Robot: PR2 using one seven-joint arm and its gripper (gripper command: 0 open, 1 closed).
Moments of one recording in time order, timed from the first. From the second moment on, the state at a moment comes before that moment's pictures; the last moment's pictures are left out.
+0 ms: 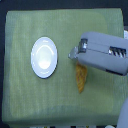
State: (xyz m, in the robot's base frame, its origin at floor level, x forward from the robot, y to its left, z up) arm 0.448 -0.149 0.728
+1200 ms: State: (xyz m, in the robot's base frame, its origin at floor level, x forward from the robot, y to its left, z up) arm 0.436 -0.154 0.735
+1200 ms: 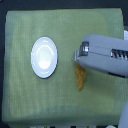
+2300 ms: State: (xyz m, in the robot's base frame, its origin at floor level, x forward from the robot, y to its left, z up) arm 0.457 -0.151 0.814
